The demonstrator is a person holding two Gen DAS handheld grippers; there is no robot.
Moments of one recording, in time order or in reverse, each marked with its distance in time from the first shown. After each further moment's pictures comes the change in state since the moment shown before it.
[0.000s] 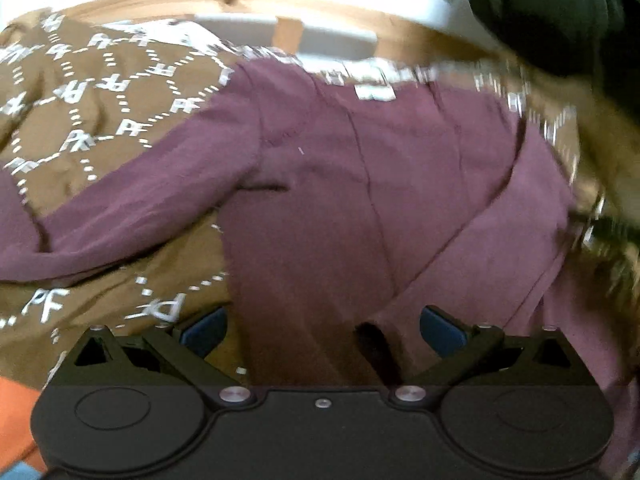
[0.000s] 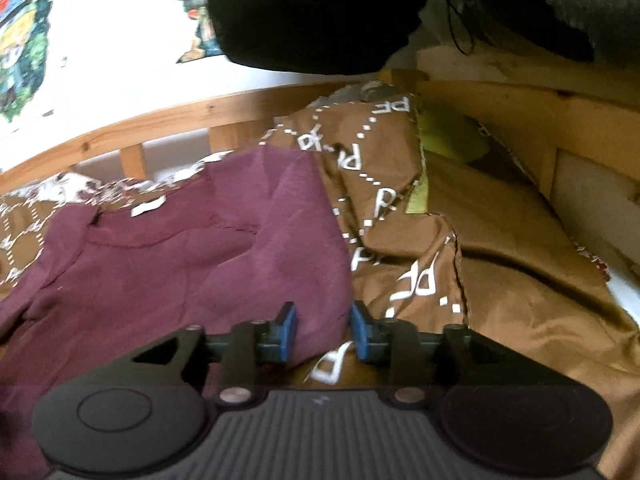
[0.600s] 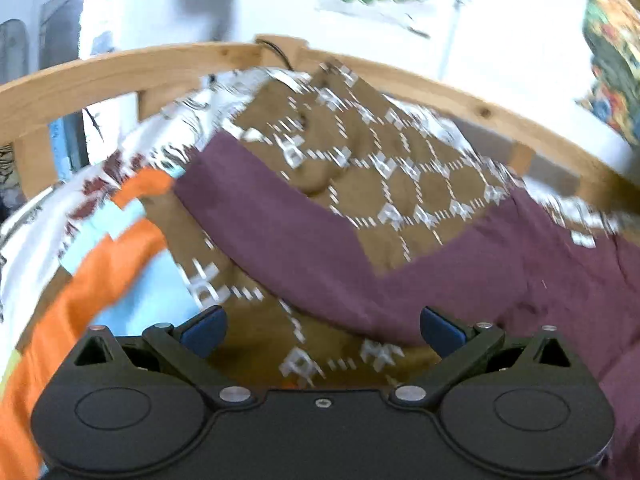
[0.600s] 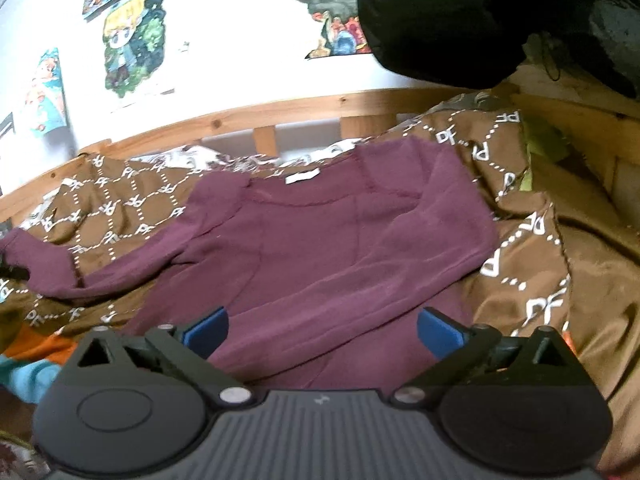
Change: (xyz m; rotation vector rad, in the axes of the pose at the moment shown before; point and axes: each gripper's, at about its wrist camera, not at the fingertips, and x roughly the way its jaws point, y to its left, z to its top) left arm -0.114 0.155 0.013 -0.304 -0.202 0.430; right arm -0.100 0.090 -0.041 -0.068 0.023 0.231
